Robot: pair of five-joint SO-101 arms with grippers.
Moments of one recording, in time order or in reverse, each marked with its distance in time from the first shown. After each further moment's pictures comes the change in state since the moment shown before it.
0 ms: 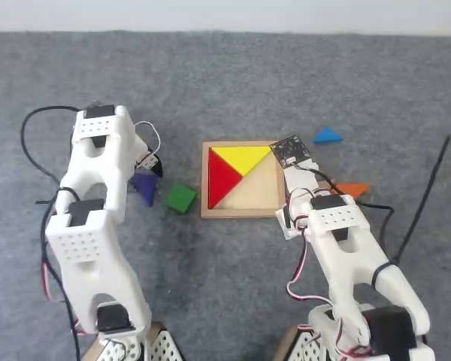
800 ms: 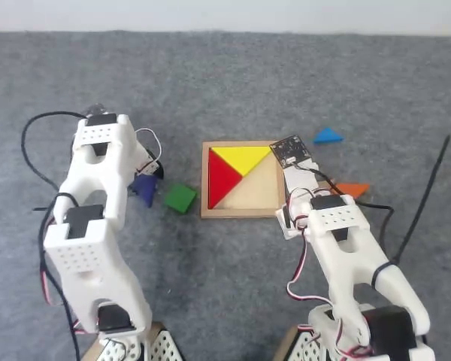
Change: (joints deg) left arm 1.2 -6.2 10.1 -5.6 -1.8; right arm 0.1 0.0 0.0 0.0 0.0
